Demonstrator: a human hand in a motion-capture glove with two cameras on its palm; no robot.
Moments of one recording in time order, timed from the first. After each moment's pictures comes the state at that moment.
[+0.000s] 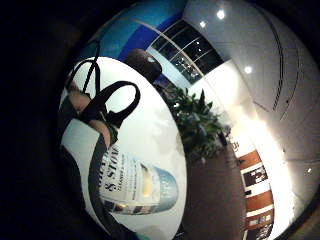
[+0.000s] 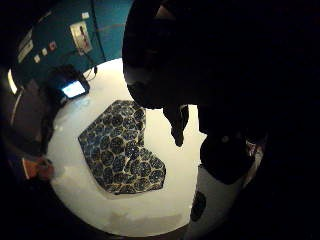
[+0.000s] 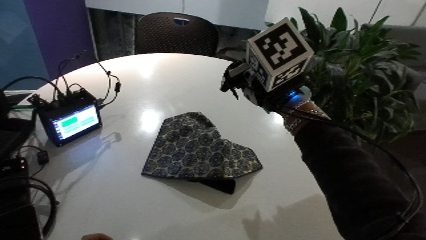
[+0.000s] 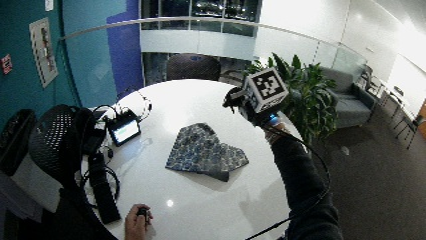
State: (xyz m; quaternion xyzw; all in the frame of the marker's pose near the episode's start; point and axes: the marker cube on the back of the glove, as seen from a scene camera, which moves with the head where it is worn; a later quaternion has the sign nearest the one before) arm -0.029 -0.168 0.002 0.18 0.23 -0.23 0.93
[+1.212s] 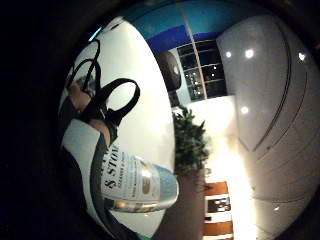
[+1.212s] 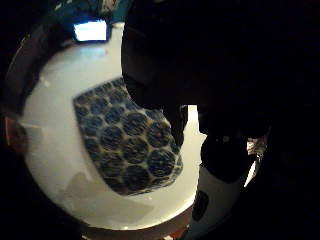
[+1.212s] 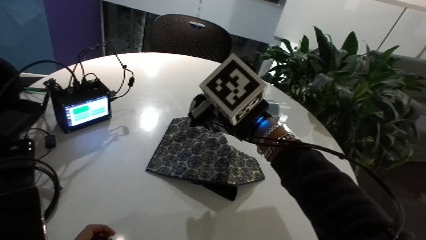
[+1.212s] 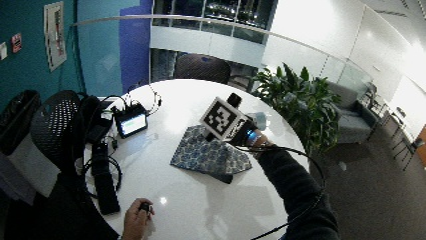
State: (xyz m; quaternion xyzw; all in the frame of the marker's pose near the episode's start) arm -0.101 -0.116 0.048 0.16 0.28 -0.34 0.89
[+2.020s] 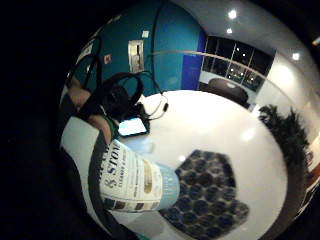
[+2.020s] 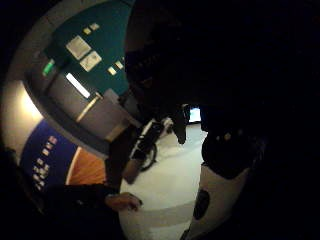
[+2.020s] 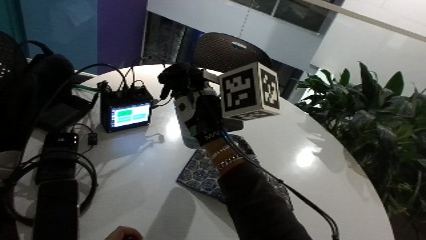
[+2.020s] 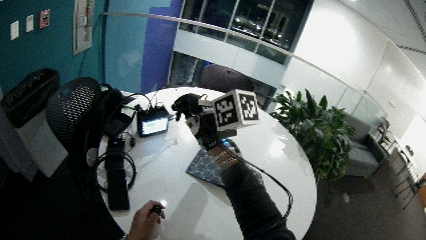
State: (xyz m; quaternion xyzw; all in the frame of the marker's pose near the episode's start) arm -0.169 -0.097 0.048 0.20 -0.31 -0.14 0.92
